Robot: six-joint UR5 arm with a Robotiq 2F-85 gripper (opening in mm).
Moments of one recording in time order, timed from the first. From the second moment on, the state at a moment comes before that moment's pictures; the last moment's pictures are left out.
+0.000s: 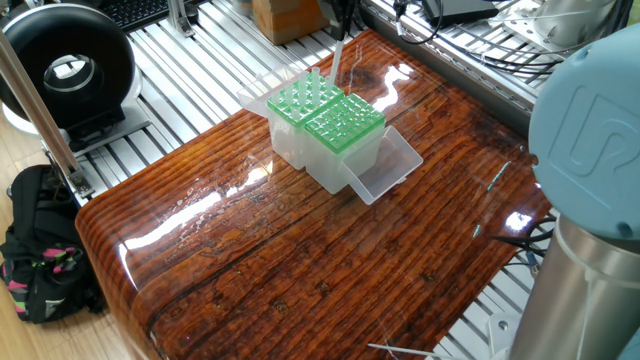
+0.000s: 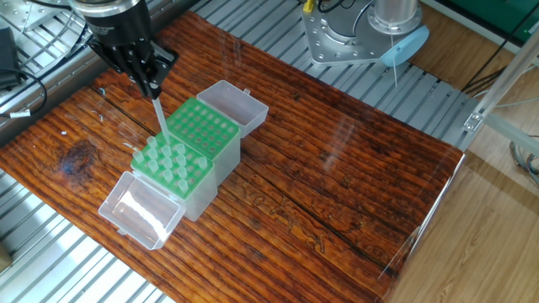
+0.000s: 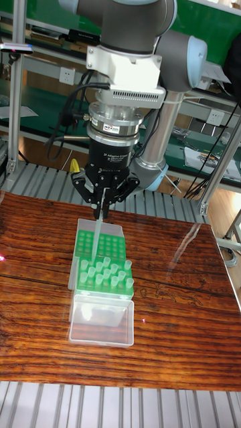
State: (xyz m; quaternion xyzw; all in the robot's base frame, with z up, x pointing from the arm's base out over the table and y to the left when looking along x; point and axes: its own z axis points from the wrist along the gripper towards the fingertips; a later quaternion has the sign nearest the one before) arm 0.581 -0.043 0.260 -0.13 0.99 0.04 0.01
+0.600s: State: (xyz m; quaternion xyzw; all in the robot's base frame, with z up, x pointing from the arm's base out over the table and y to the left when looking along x) arm 0.581 -0.040 0.259 -0.14 0.99 0.05 0.01
